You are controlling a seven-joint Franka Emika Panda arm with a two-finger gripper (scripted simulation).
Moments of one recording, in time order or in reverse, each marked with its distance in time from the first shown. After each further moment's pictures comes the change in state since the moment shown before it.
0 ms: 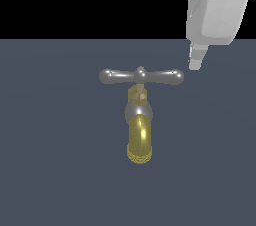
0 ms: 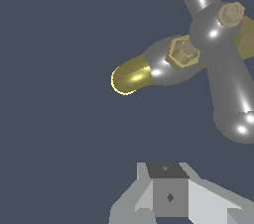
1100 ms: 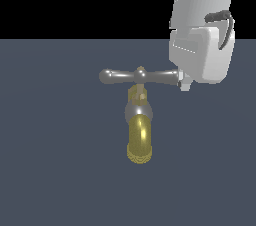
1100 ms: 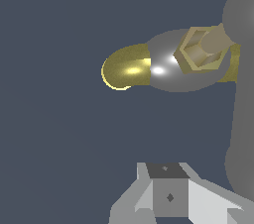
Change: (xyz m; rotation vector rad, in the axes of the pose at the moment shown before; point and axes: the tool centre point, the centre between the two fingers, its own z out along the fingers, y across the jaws) arm 0.006 0.034 0.056 0.008 -0.009 -0.264
